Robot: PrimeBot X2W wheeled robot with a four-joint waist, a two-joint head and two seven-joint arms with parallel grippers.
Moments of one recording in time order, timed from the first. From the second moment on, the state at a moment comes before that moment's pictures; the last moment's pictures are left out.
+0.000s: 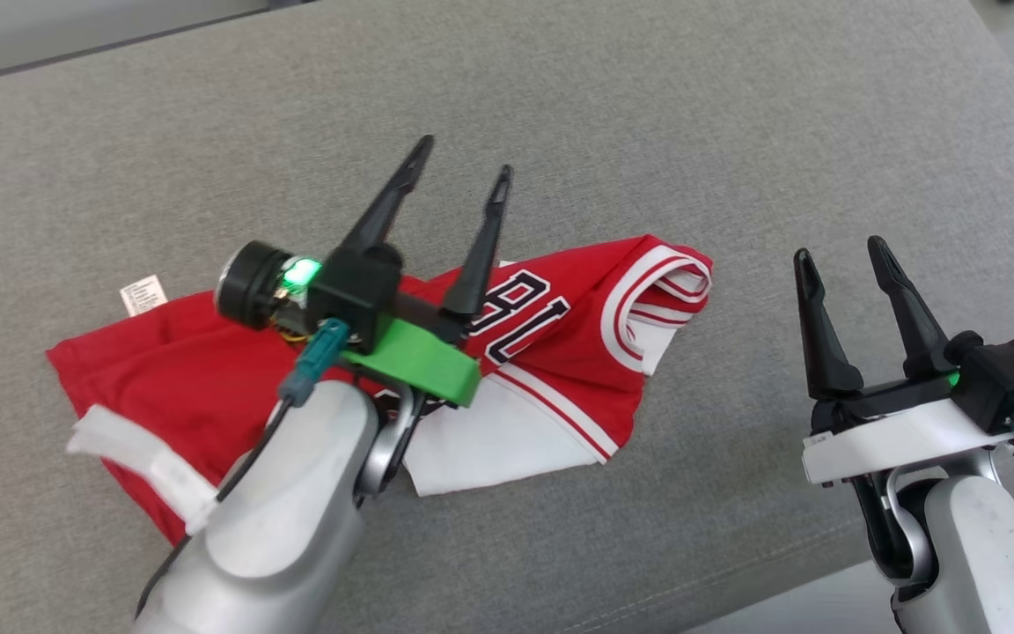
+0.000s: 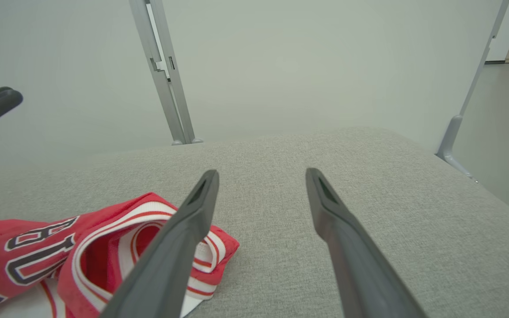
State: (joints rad) left arm -0.62 0.11 -0.60 0.31 -0.32 0.06 -0.26; right arm -0.18 -0.13 0.06 0.03 0.24 0.13 -0.21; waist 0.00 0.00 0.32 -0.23
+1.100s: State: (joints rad) left arm -0.14 0.28 -0.30 0.16 -0.39 0.16 -0.26; right arm -0.02 -0.13 0.05 -0.04 0.22 0.13 -0.10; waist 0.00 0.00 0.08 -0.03
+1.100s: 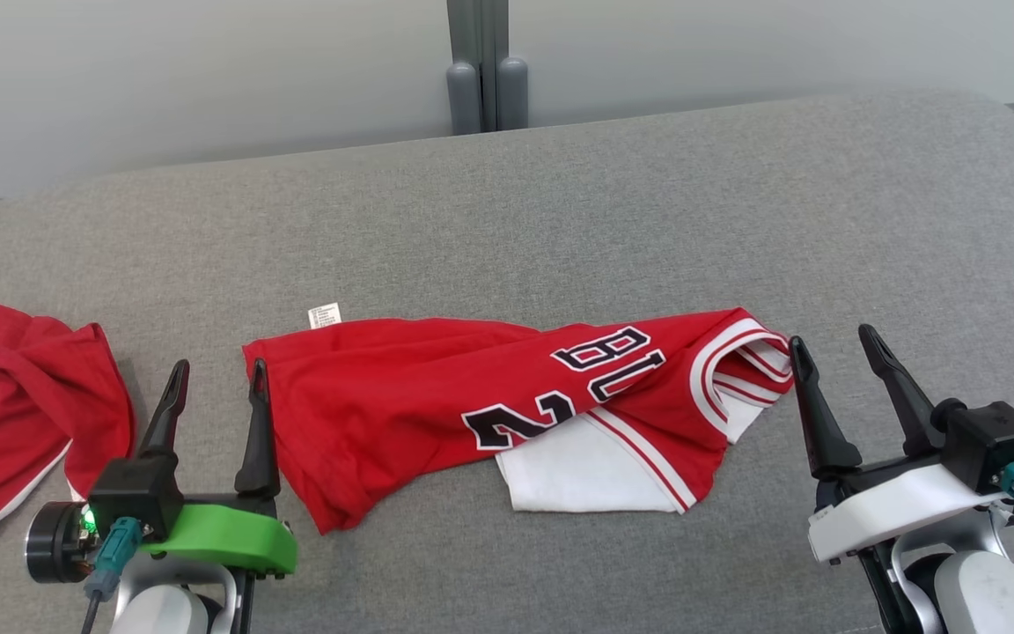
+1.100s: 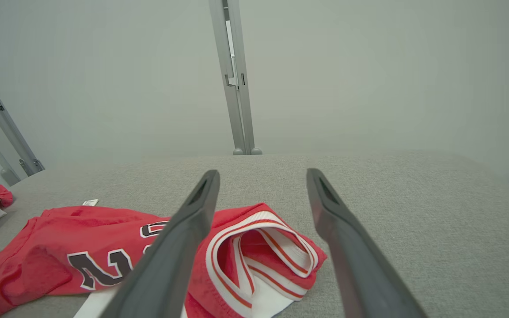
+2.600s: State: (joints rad) left arm -0.22 0.17 -0.26 0.08 -0.33 0.15 -0.26; right arm -0.10 -0.24 0.41 0.27 0.28 0.13 -0.03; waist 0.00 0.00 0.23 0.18
